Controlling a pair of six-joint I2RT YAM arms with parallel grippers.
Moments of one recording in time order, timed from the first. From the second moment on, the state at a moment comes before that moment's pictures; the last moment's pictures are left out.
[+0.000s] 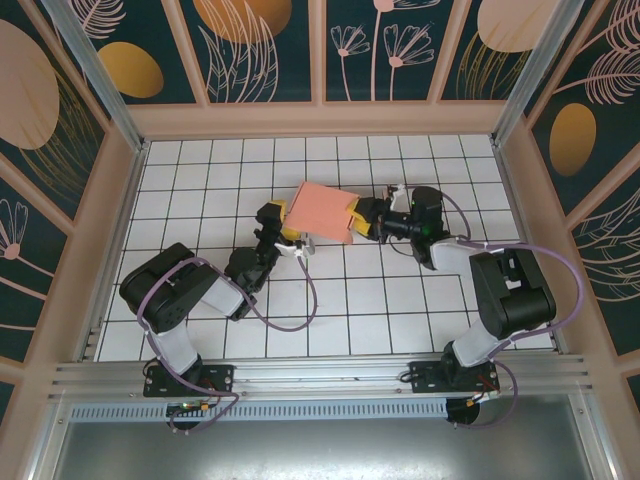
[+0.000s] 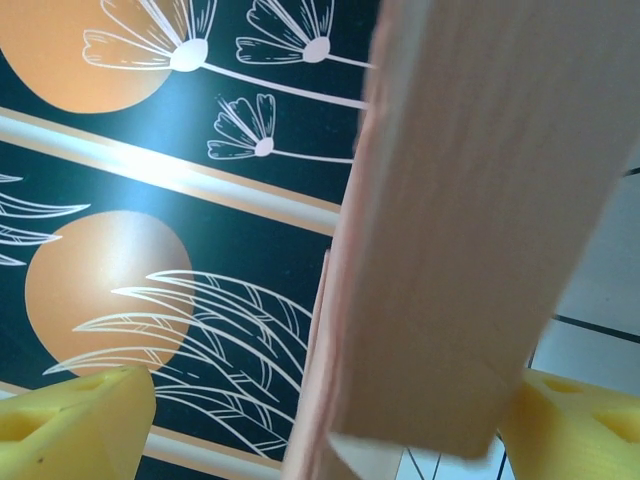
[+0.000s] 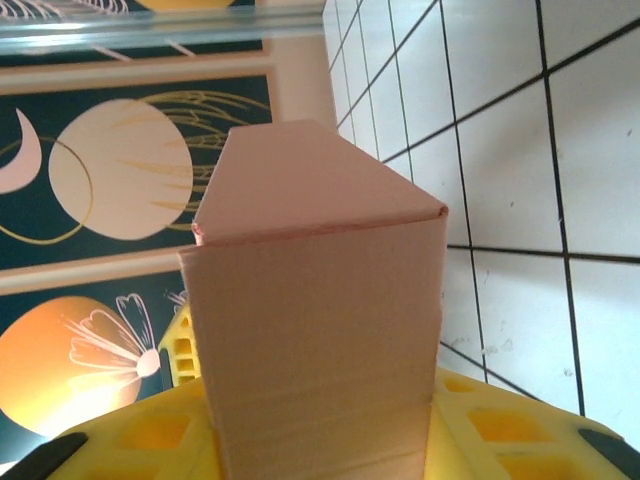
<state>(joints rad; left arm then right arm) -0.68 1.78 0.40 1.51 -0.21 1.31 0.30 1.59 0.68 0.63 -0.90 1.36</state>
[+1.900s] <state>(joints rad) -0.70 1.76 0.39 1.46 -0.19 1.28 0.29 1.54 0.64 0.60 -0.90 1.34</state>
